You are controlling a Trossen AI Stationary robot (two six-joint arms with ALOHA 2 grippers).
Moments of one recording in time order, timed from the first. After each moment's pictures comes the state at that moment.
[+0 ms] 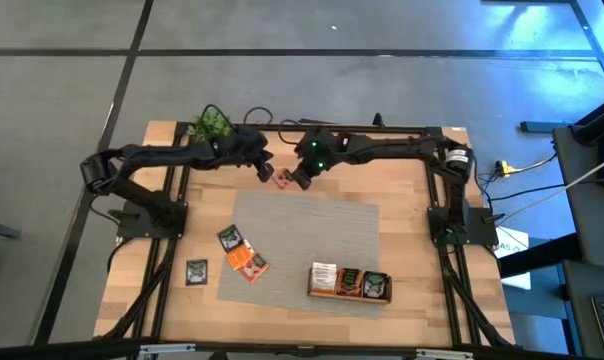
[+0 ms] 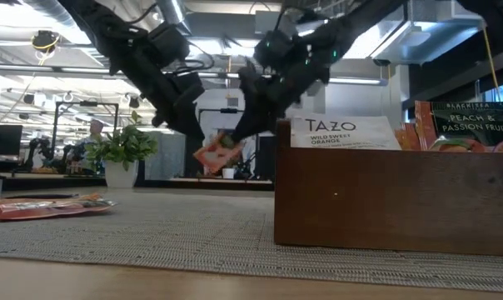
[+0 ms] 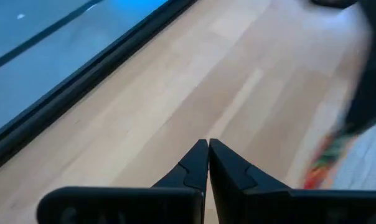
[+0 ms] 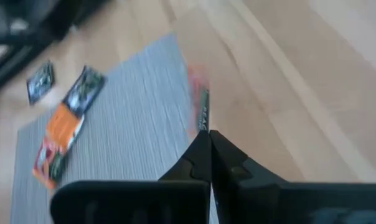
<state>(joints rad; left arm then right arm) 0.53 1.39 0.74 -0.03 -0.03 -0.12 -0.34 1.96 1.38 -0.21 -0.31 0.33</state>
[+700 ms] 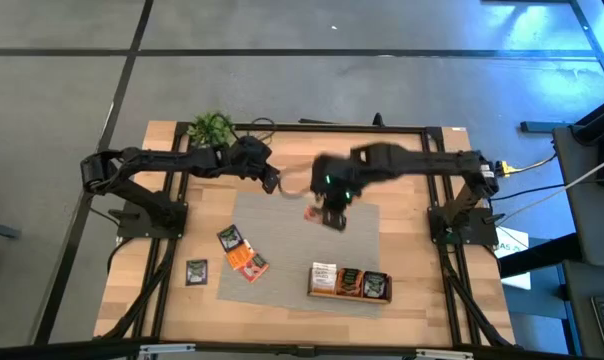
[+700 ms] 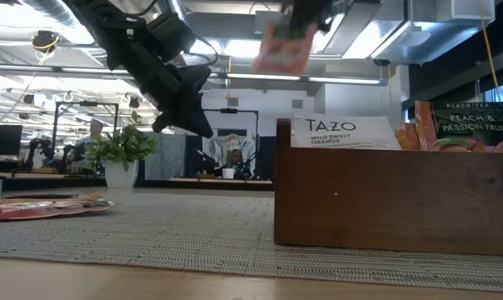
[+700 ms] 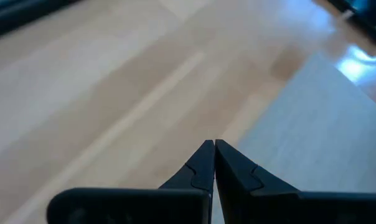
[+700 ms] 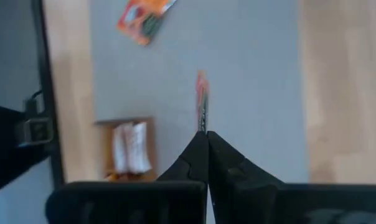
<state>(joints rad) 0.41 1.38 0.74 -0.06 0.05 -0.42 0.02 1.78 1.85 -1.18 -0.14 0.26</state>
